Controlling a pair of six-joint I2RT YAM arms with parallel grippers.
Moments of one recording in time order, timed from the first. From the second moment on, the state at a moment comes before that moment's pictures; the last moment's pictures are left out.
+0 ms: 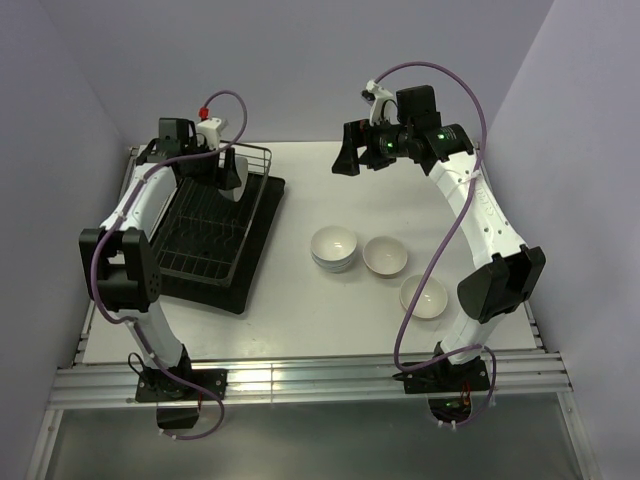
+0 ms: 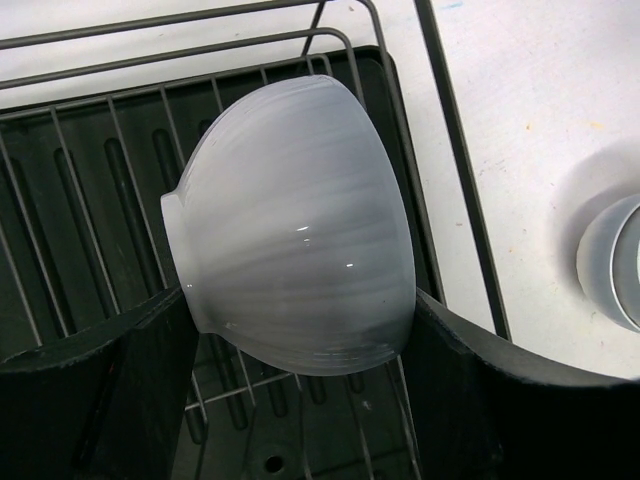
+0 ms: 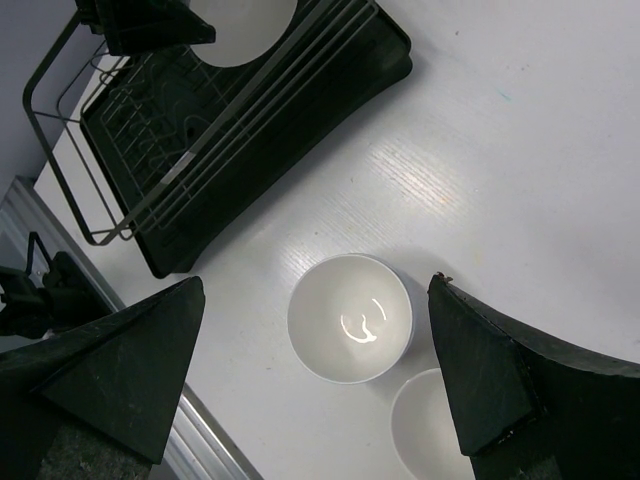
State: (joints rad) left arm -0.05 1.82 1.61 -0.56 0.46 0.17; right arm 0.30 1.70 1.89 -0.84 -0.53 0.08
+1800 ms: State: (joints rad) left arm -0.14 1.90 1.65 -0.62 0.29 0.25; right arm 0.30 1.70 1.89 -0.87 -0.52 0.06
